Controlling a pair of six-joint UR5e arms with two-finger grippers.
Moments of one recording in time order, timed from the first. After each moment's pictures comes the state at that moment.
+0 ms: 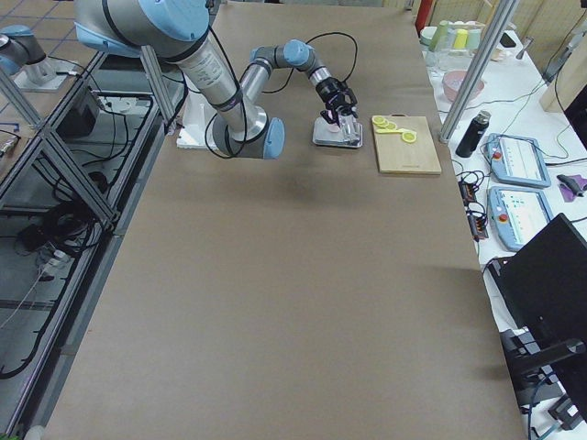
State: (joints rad) left arm -1.54 -1.69 -1.66 -1.77 -2.41 -0.36; right arm 0.42 -0.55 1.39 -2.45 0.91 0.17
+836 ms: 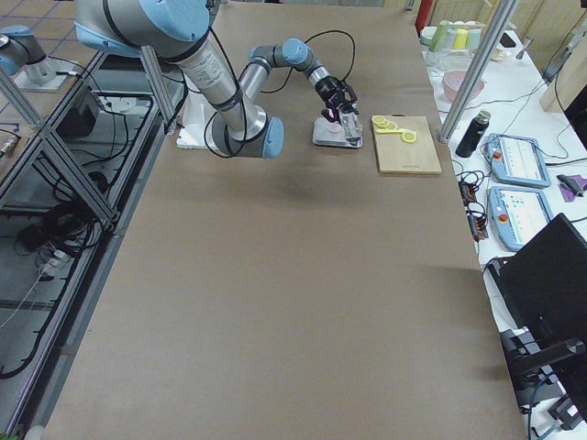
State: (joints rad) left arm -1.54 -1.70 -1.65 -1.77 -2.41 -0.37; right arm 0.40 -0.54 1.39 -2.50 0.85 0.23
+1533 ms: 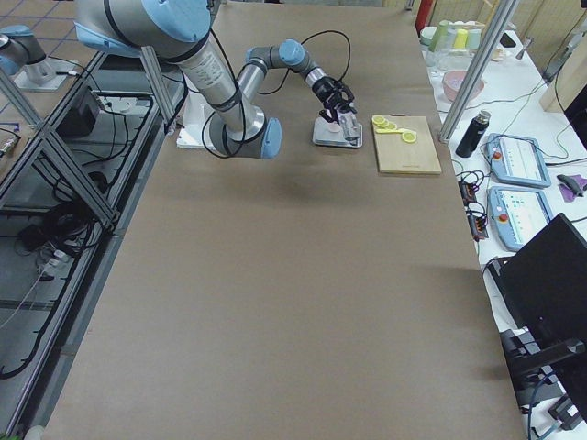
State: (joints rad) left arm -1.54 -1.70 -1.64 -1.77 -2.41 -0.37; right arm 0.38 -0.54 1.39 -2.52 0.81 0.28
